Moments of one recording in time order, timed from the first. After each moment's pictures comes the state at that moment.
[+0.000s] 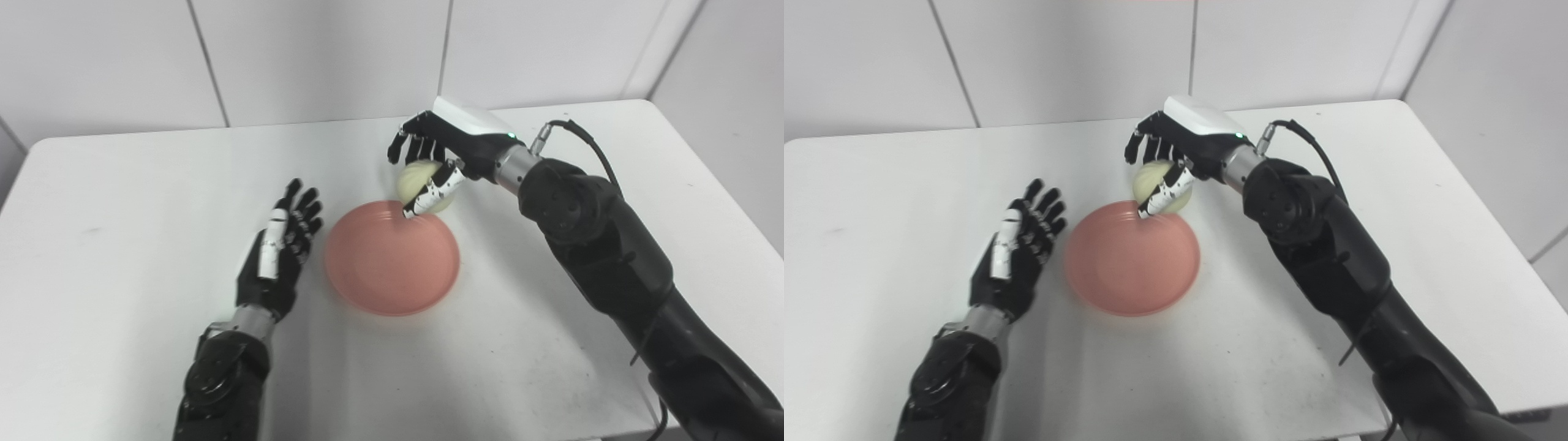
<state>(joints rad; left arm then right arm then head) -0.23 -0.10 -0.09 0.15 -0.23 0.13 -0.21 -0.62 -0.46 0.38 -0.25 -0.58 0.42 0.57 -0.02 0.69</state>
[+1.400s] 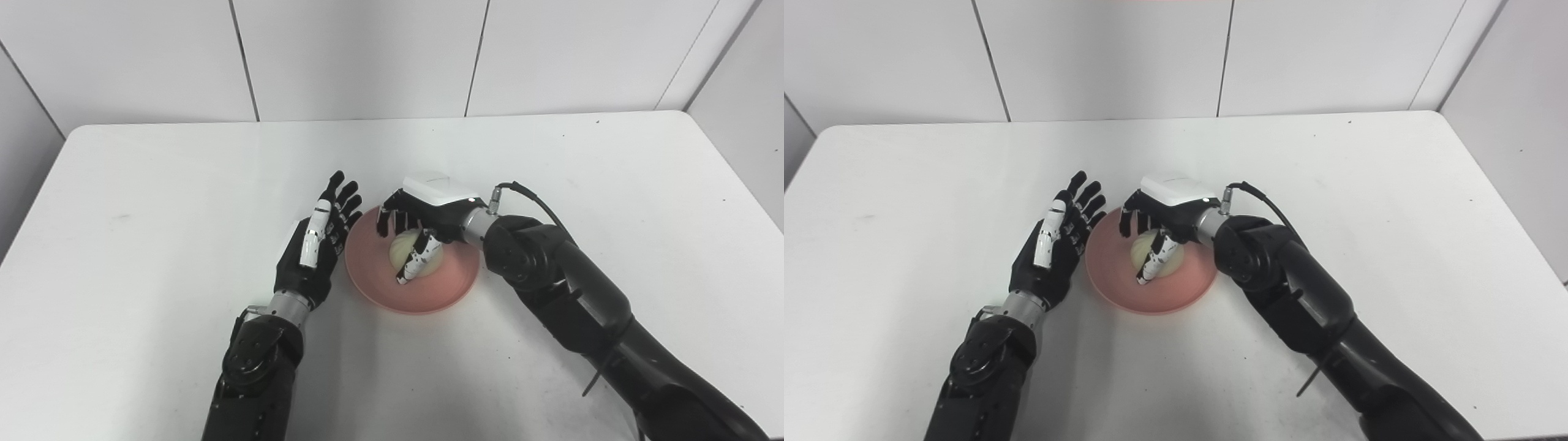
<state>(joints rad) -0.25 -0.12 -0.10 0.18 -0.17 0.11 -0.20 -0.57 -0.38 0.51 -0.03 -0.71 0.26 0.54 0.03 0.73</state>
